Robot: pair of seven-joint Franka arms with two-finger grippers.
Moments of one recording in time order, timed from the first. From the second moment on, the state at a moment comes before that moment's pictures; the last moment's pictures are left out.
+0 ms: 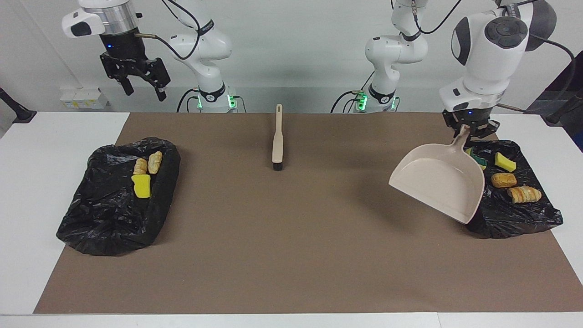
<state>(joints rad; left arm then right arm) -0.12 -0.04 -0.04 -1.78 0.20 1.66 0.51 0.08 -0.17 -0.11 -1.62 -0.02 1.57 0.18</state>
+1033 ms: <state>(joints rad) -0.60 0.36 -0.04 -1.59 0.04 1.98 -0.49 0.08 -0.06 -0.12 -1.52 -0.01 1.49 0.09</state>
